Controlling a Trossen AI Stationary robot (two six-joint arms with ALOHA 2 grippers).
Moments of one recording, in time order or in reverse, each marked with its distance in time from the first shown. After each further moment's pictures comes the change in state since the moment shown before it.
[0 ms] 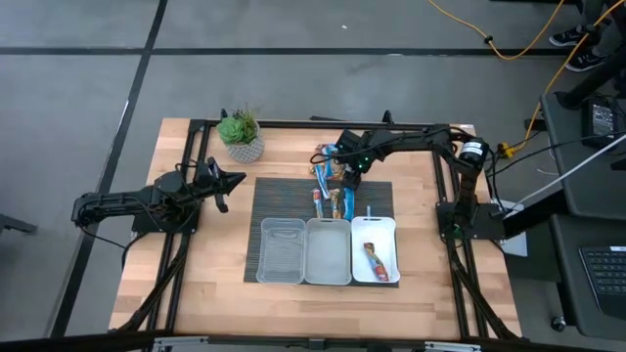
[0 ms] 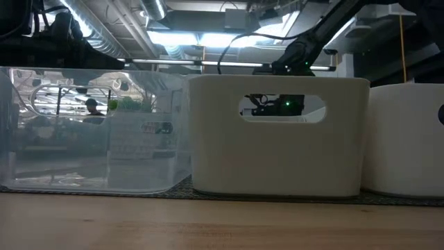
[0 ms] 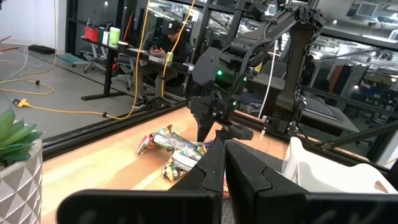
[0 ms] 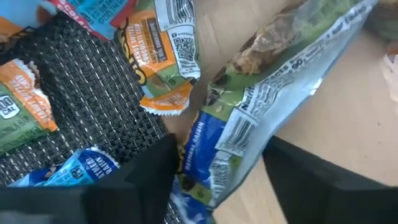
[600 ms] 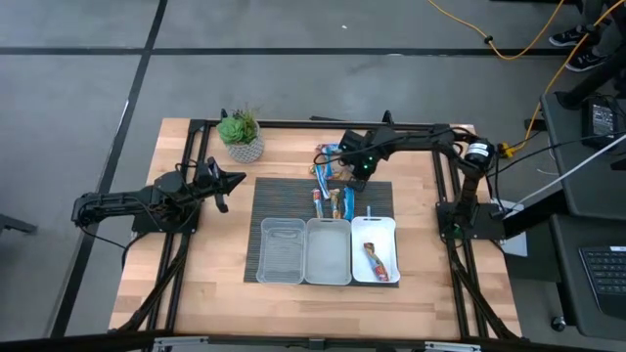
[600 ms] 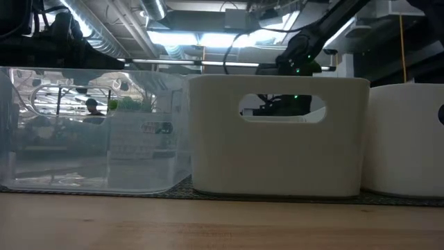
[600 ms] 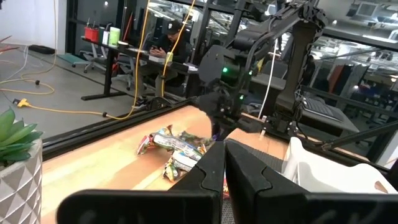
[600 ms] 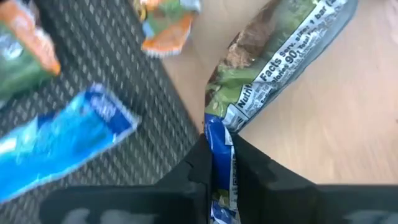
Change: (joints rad) left arm 0.000 0.000 0.000 0.000 0.000 0.000; right arm 0.000 -0.056 0.000 -0.161 -0.003 0.002
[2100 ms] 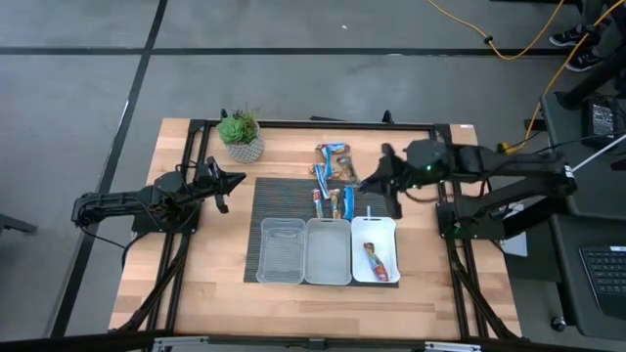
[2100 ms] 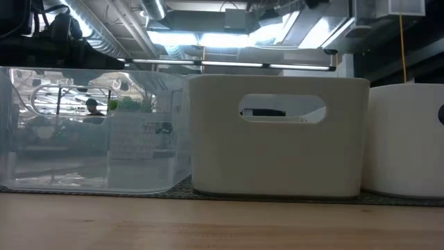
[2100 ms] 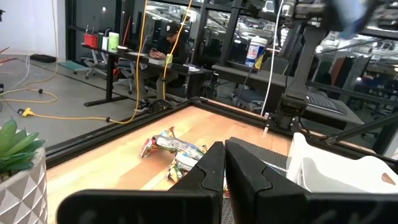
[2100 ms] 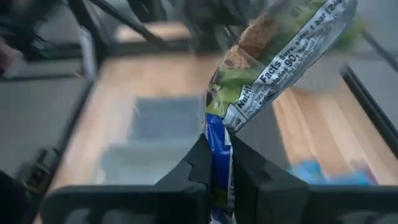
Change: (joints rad) left arm 0.000 0.000 0.000 0.000 0.005 0.053; right arm 0.522 -0.717 0.000 0.284 0.018 0.080
